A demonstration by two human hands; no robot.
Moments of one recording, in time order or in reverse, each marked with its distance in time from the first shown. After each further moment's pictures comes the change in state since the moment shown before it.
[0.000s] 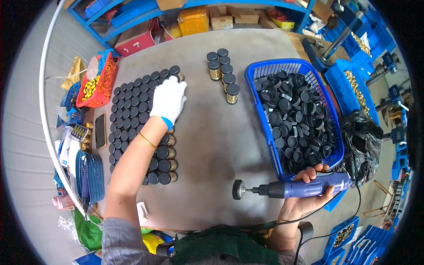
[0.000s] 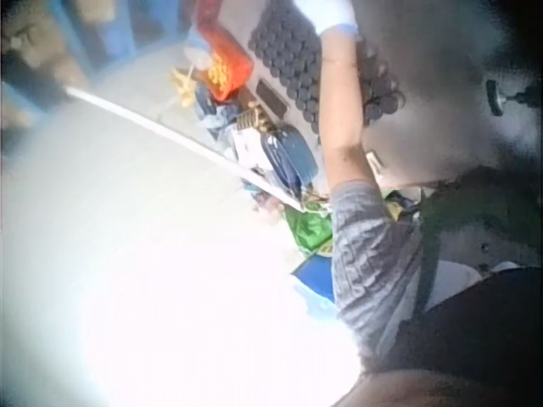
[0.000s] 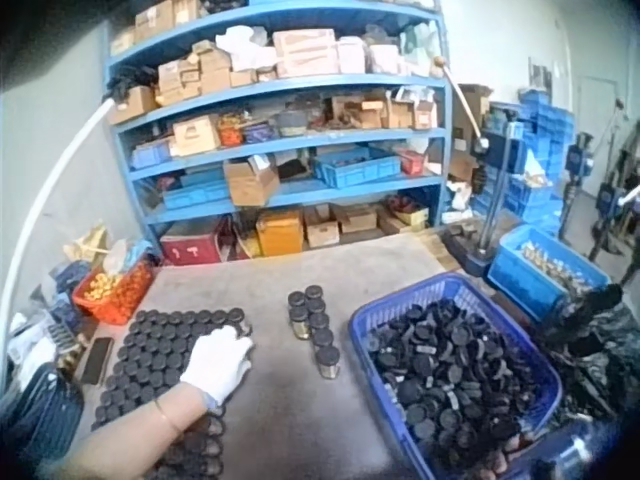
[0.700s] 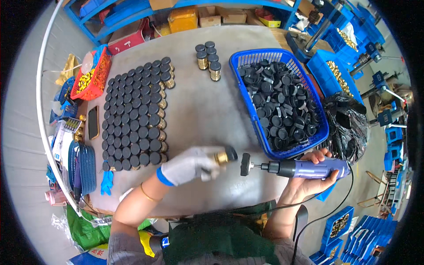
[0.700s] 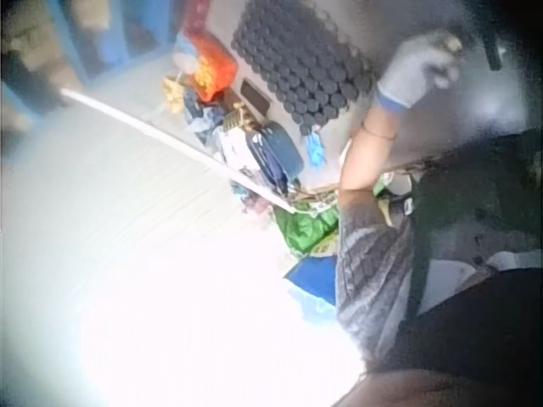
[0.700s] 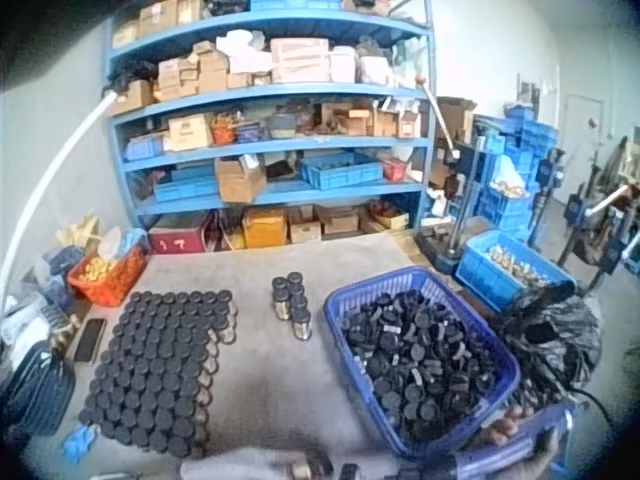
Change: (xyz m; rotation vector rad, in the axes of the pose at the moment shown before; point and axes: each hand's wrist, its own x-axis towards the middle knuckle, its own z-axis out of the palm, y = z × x) left_hand -0.131 0.122 -0.089 -2.176 -1.150 -0.483; right_hand -0.004 -0.045 0.004 0.116 -0.003 -0.146
